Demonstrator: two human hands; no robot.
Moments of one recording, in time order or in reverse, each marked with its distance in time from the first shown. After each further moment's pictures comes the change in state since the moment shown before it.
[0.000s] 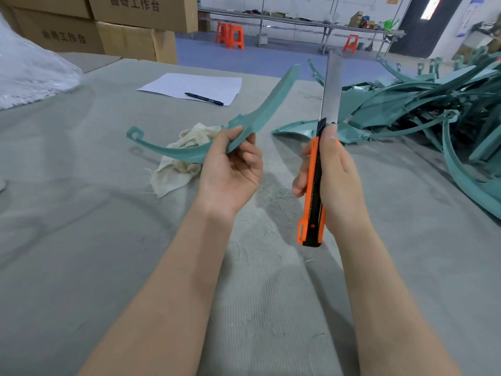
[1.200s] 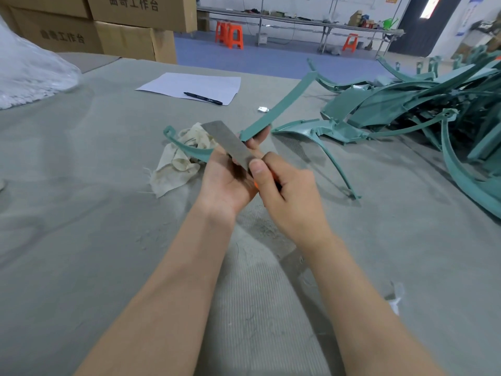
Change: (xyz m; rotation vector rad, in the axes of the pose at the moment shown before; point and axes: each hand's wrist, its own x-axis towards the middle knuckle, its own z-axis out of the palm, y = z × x) left_hand 0.007 -0.003 -0.007 -0.072 0.071 -0.105; right_hand -0.014 0.019 0.029 -0.530 -0.160 -0.510
